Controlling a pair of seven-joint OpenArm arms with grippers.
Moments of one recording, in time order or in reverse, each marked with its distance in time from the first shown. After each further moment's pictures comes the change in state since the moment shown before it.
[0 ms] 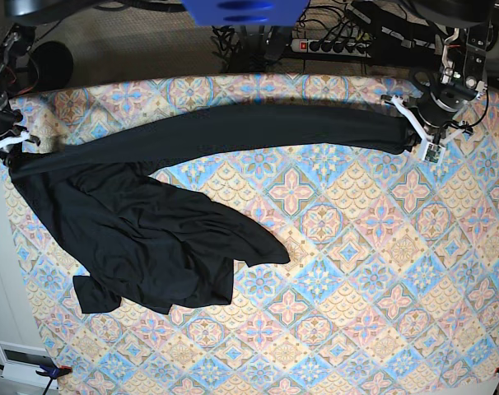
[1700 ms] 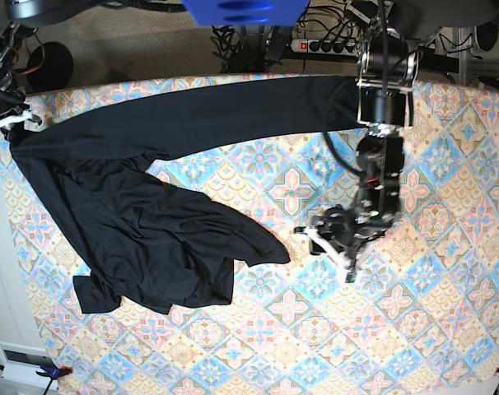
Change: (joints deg) left arm -51.1 29.5 14.0 -38.6 11.1 -0.9 7.6; right arm -3.7 -2.8 3.7 0.5 -0.3 -0.4 -0.4
